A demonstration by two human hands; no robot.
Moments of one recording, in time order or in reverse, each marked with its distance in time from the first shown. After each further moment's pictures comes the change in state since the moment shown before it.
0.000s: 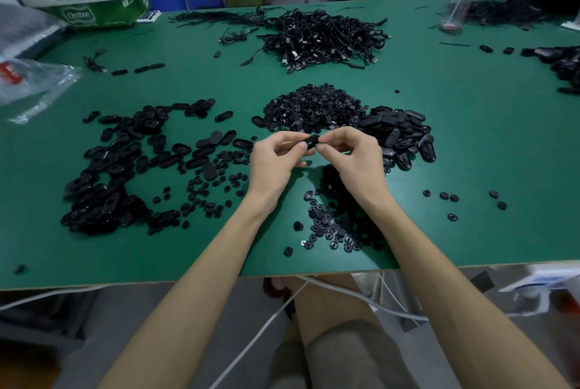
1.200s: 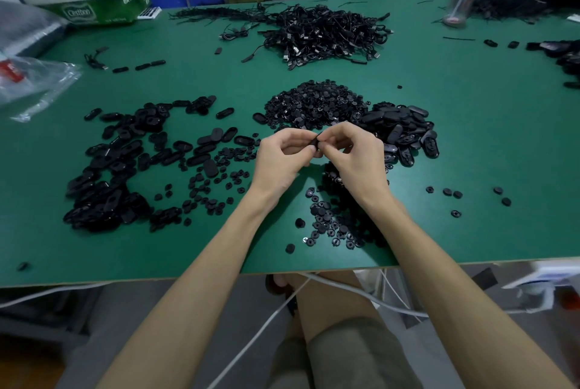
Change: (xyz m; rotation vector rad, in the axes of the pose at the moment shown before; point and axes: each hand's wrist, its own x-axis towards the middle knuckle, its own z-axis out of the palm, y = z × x) left_hand -0.001 0.003 0.000 0.073 -0.087 0.034; right_hand -0.001 -0.001 0.003 -0.109 0.004 -0.080
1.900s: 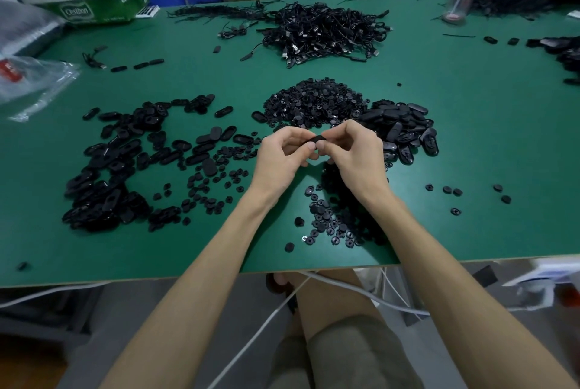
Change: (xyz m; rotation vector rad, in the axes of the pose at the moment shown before) left_hand -0.001 0.000 0.000 0.041 -0.030 0.024; right_hand 0.001 0.003 0.002 0.059 0.010 0.084
